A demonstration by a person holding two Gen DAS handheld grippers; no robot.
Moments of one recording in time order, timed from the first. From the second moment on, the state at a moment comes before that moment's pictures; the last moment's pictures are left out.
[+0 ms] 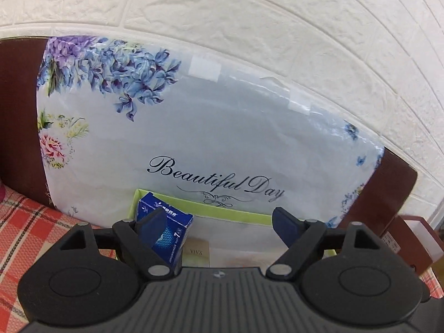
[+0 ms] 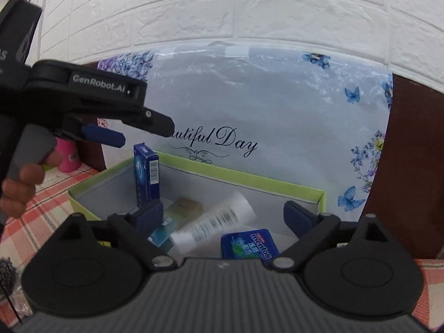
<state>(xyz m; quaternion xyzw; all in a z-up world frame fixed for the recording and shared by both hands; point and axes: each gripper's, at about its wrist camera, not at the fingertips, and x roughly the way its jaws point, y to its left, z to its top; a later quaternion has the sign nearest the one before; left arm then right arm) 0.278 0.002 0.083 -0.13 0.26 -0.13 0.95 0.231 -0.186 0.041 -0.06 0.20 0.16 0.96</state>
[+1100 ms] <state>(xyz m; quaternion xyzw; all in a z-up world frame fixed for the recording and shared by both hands) 0.042 0.009 0.062 -0.12 0.30 -0.13 0.94 0.017 -0.248 0.054 0.06 0.23 0.14 0.96</state>
